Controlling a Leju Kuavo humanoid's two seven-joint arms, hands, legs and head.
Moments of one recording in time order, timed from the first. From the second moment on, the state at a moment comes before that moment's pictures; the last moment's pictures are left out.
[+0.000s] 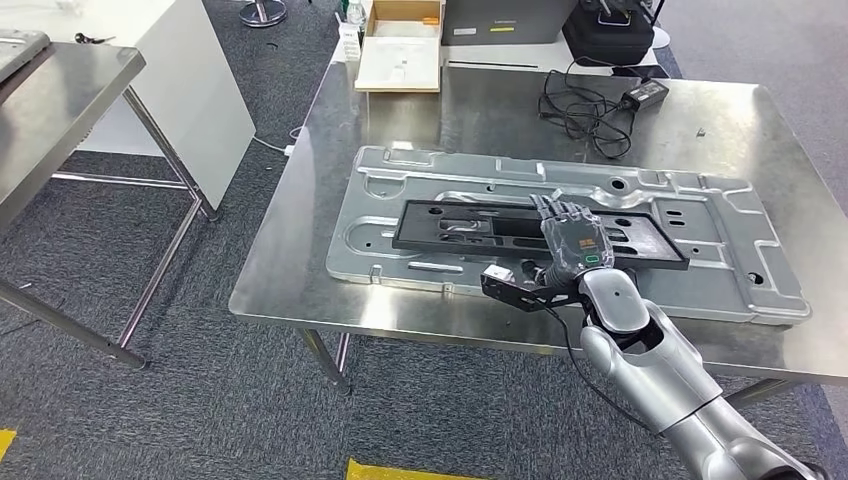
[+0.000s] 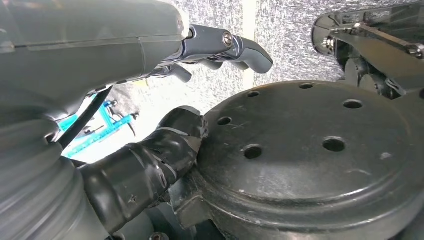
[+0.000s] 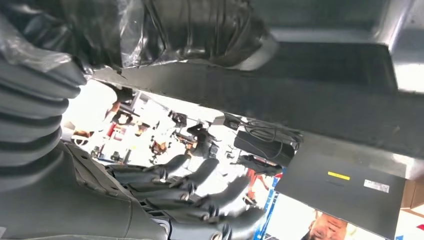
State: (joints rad) left arm 0.01 0.00 -1.29 0.01 1.33 -0.07 -0.07; right arm -0.46 -0.41 0.46 -1.27 1.31 -0.09 0.06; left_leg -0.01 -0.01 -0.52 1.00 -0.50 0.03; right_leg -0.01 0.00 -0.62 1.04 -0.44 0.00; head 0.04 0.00
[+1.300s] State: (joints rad) left arm 0.00 -0.02 -1.28 0.01 1.28 -0.06 -0.08; right arm -0.43 -0.35 0.69 -1.70 1.35 -0.30 -0.04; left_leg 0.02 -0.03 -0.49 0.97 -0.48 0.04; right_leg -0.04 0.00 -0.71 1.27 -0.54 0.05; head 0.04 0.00
